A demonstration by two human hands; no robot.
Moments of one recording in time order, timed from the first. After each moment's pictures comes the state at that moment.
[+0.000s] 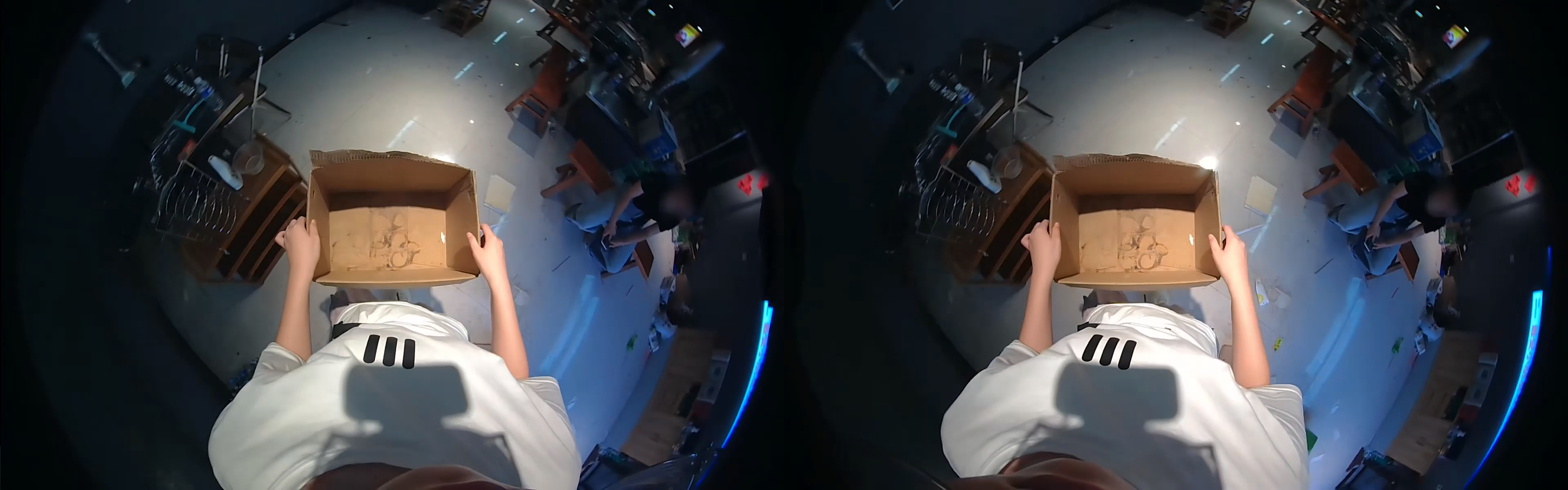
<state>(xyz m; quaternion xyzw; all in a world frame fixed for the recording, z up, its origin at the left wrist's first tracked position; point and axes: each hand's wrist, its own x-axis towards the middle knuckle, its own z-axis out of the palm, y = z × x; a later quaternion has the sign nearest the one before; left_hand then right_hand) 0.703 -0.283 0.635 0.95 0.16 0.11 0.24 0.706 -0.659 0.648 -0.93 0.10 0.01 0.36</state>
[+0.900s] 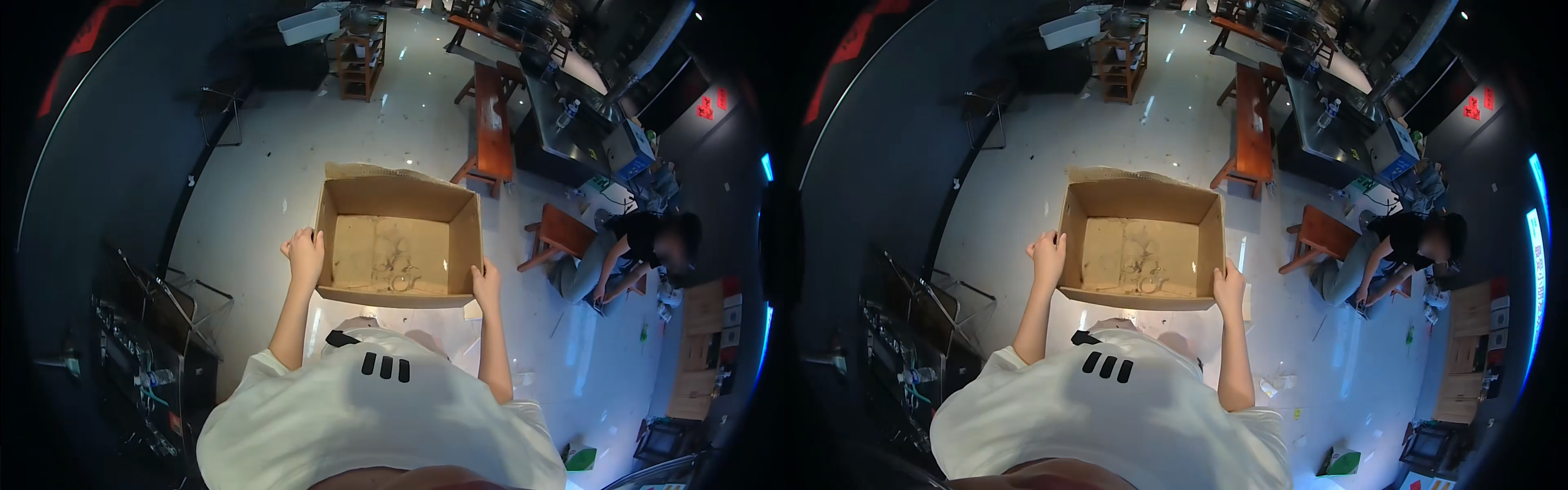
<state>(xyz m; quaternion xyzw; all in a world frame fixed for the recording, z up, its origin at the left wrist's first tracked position) 1.473 -0.487 0.667 0.96 -0.07 0.08 0.27 1.294 -0.819 0.661 -0.85 0.30 -0.15 0.41</state>
